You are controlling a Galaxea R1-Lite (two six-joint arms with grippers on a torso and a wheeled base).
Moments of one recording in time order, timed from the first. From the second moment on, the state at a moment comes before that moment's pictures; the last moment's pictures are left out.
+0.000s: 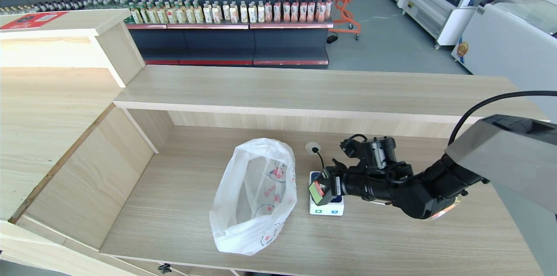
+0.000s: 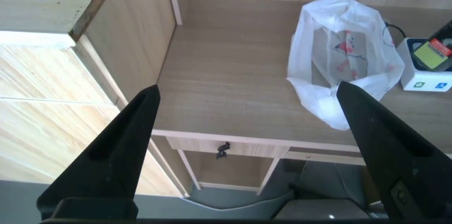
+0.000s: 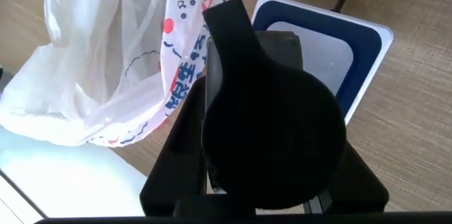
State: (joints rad) left arm 0.00 0.00 0.00 0.00 0.00 0.00; right arm 0.42 2.22 -0.98 -0.68 0.21 0.19
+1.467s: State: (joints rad) left arm 0.00 0.00 0.00 0.00 0.00 0.01; right arm 0.40 1.82 -0.81 -0.68 0.23 0.25
